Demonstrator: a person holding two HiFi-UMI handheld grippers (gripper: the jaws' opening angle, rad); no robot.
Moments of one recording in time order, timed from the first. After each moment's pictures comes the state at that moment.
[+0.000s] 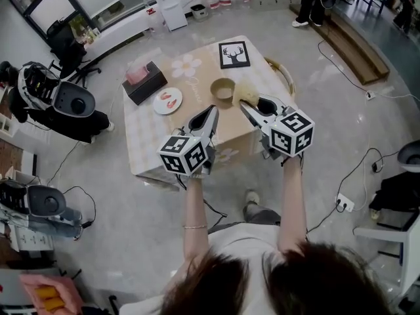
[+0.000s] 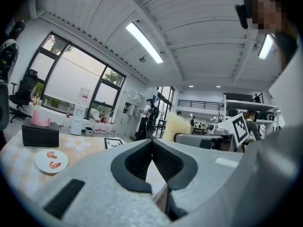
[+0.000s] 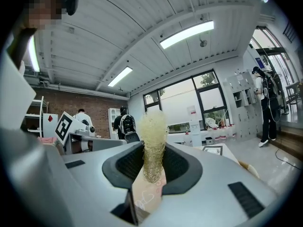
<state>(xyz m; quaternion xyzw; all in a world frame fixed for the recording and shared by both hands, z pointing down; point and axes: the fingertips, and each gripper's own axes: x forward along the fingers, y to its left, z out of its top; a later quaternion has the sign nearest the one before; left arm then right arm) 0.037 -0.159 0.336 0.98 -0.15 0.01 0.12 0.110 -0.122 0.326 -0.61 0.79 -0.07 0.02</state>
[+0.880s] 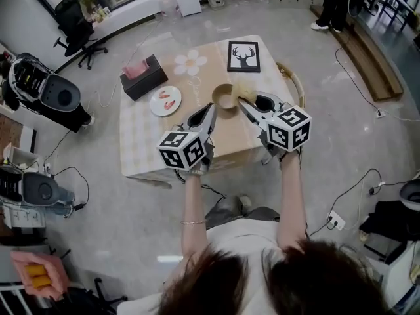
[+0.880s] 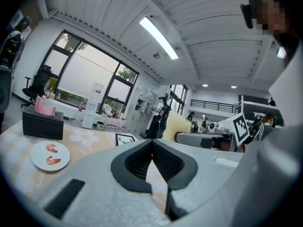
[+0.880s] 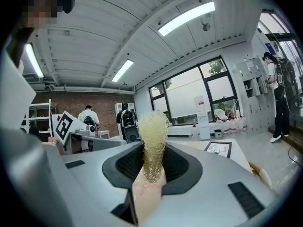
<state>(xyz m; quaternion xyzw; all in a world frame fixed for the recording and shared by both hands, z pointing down) 0.089 -0.236 0.376 0.96 -0.22 0.02 0.16 0.168 -0.209 0.361 -0.56 0.82 -0.10 -0.01</state>
